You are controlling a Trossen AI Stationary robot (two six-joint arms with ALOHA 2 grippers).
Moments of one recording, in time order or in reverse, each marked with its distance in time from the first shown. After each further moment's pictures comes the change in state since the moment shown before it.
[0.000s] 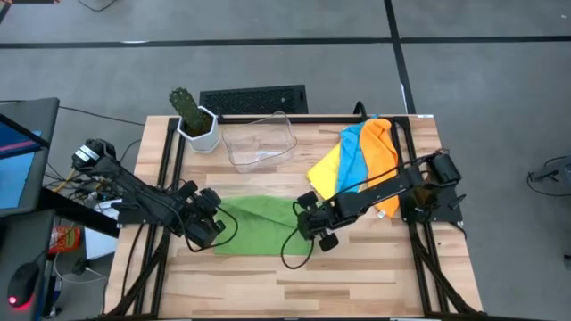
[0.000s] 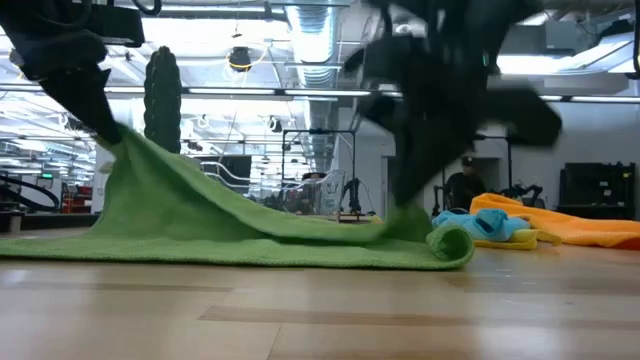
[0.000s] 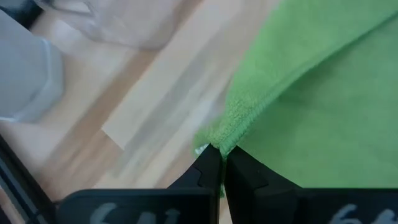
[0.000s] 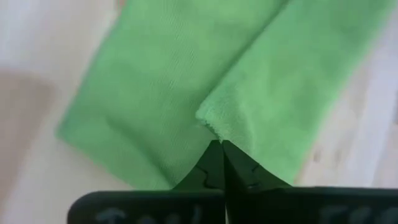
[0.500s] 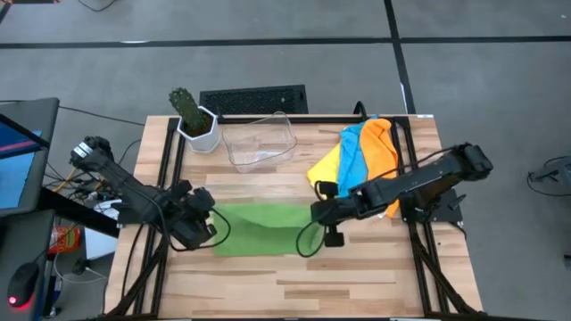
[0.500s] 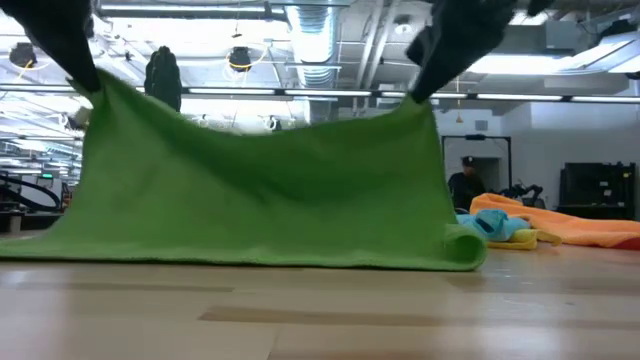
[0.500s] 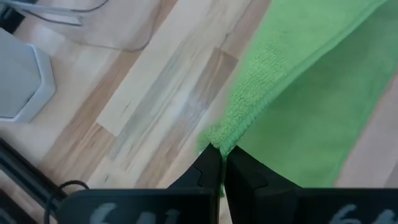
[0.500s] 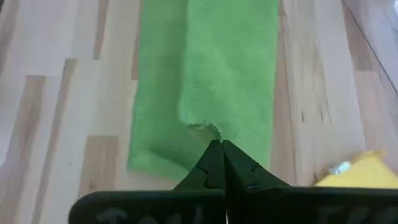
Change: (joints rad) left arm -0.061 -0.051 0.203 -0.194 0.087 0.015; right arm 0.036 -0.276 -0.046 -0.065 0.011 0.428
